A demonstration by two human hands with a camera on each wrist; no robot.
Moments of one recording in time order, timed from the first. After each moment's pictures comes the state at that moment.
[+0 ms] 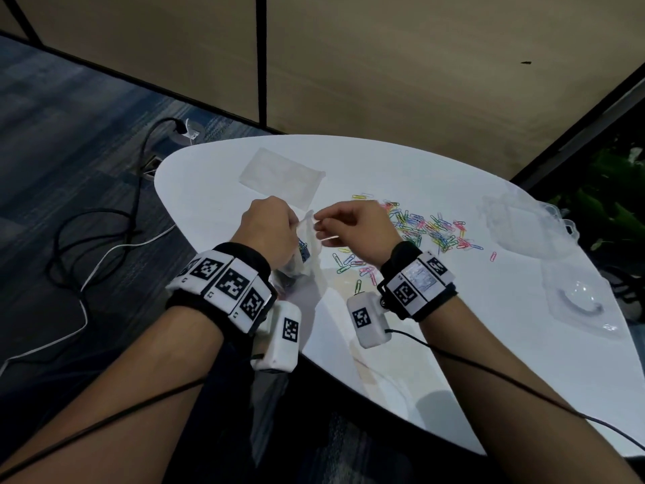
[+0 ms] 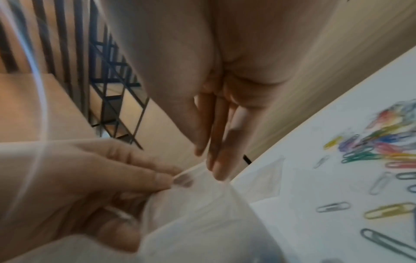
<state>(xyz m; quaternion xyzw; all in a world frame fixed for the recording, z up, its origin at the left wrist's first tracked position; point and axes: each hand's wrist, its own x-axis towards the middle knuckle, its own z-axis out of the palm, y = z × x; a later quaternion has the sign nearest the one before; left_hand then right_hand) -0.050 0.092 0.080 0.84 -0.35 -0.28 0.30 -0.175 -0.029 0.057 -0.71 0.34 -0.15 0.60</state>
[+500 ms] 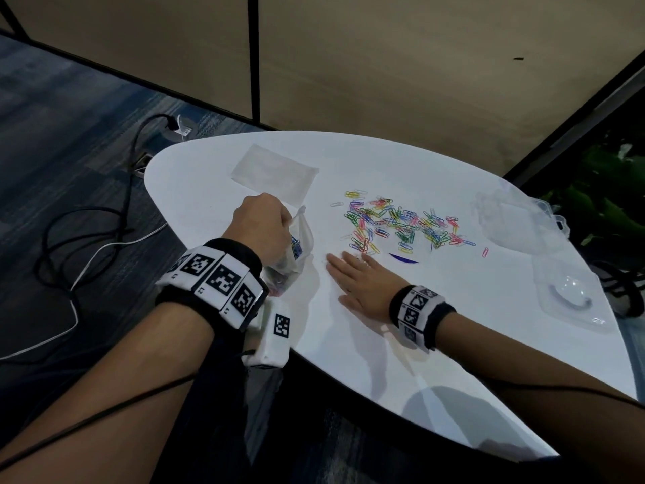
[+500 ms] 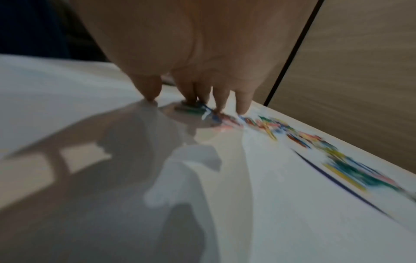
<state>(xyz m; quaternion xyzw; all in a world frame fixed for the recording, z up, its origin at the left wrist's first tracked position) -0.050 0.091 0.080 0.85 -0.36 -0.28 0.28 -0.256 -0.047 -0.036 -0.97 0.10 0.22 -0.02</state>
